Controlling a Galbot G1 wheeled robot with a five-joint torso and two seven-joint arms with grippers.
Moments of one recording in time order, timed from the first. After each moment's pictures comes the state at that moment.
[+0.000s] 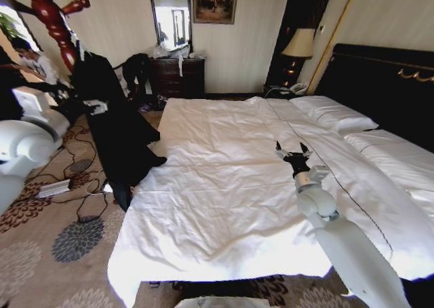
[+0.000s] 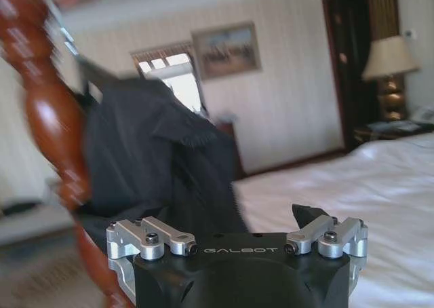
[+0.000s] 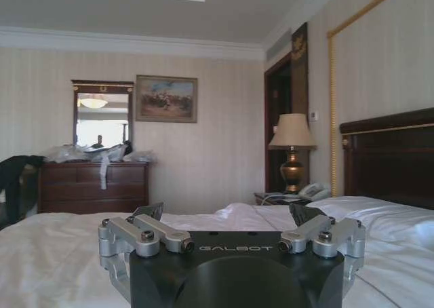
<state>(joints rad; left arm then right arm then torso) 0.64 -0.34 -0.36 -1.94 -1.16 0.49 -0.24 -1.13 0.91 0.53 1.95 0.64 -0.08 0.35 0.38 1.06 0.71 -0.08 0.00</state>
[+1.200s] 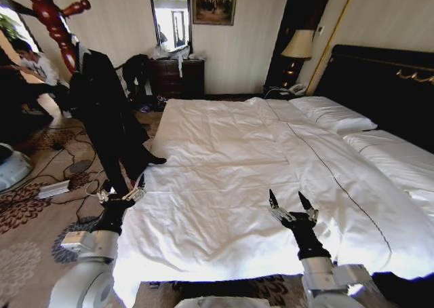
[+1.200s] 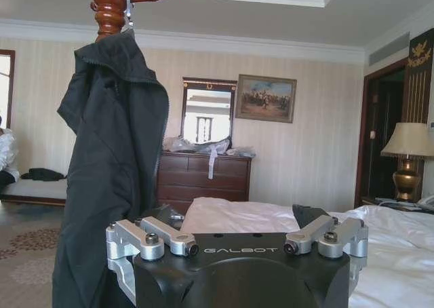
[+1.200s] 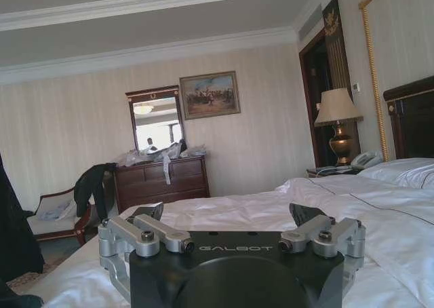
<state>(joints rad) 1.71 -1.24 -0.72 -2.46 -0.45 0.12 -0.18 -1.96 1.27 0.57 2.51 0.37 0.13 0.18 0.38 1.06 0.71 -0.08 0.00</state>
